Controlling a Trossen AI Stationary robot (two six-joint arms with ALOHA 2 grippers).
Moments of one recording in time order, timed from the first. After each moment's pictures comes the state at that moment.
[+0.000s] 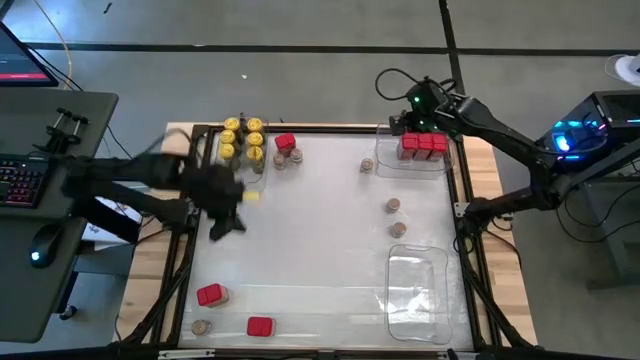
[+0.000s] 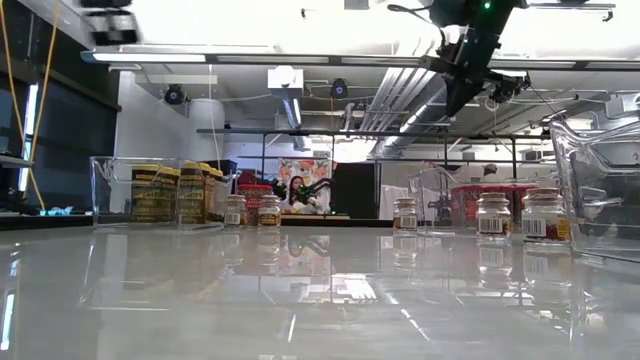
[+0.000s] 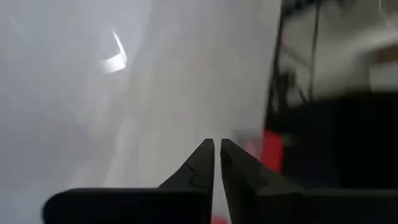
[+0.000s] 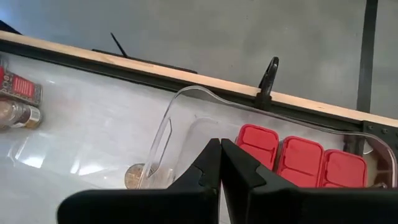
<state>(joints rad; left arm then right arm) -0.07 0.99 1.07 -1.02 0.32 -0.55 -0.71 1.33 1.32 -0.95 0.28 0.51</state>
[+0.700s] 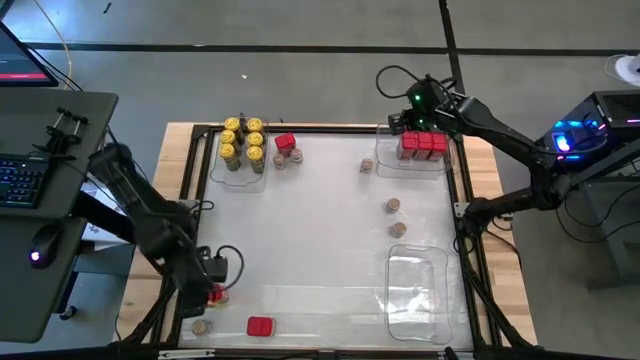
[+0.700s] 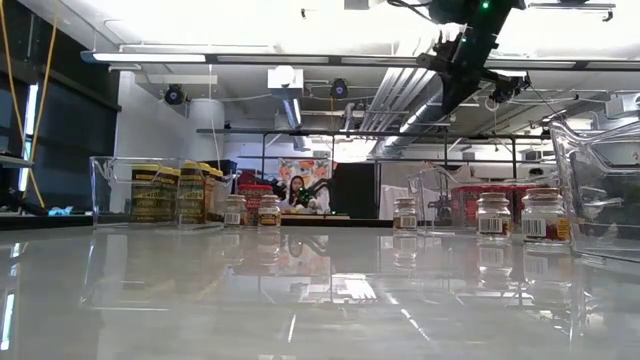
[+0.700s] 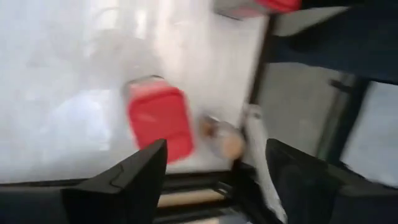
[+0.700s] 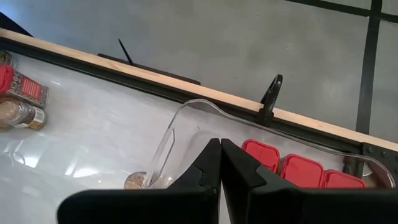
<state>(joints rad) -0.86 1.25 1.05 -1.01 0.16 -1.07 -0.71 1.33 1.32 -0.90 0.28 0.44</state>
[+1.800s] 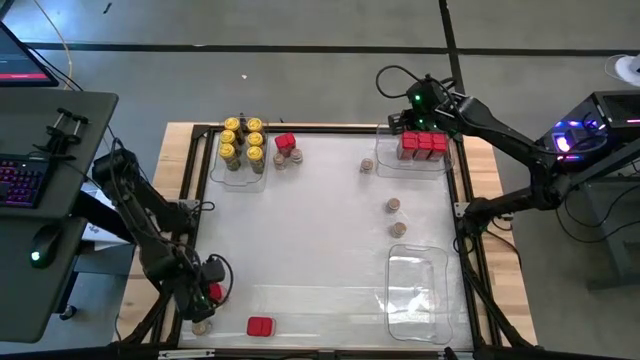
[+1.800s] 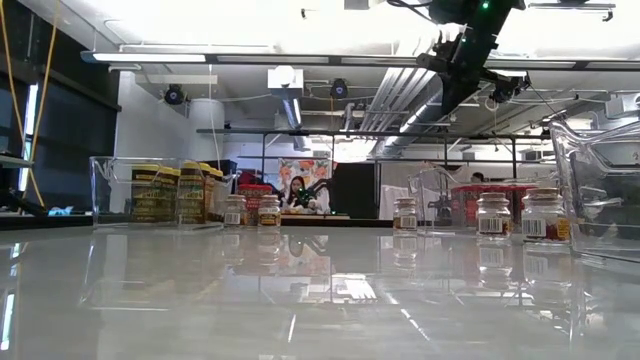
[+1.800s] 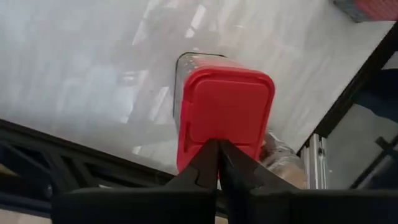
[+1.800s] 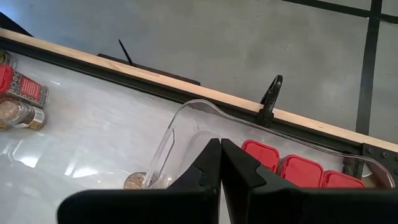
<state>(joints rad) -1.00 1.36 0.93 -0.98 0.06 -1.48 -0.71 1.33 1.32 -0.90 0.28 0.44</state>
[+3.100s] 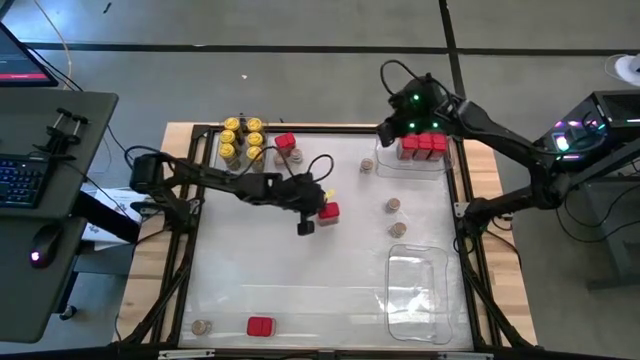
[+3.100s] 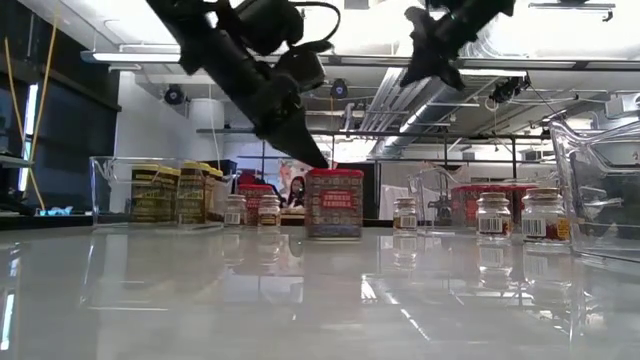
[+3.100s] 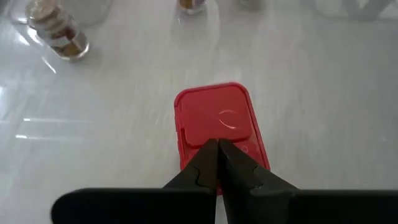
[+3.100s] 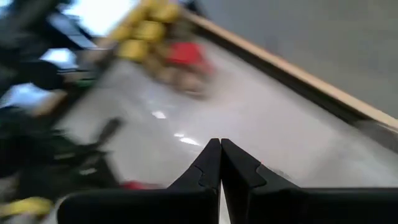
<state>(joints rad) 0.07 1.70 1.00 -0.10 -0.03 0.07 -0.64 1.33 1.32 -0.70 -0.24 0.33</state>
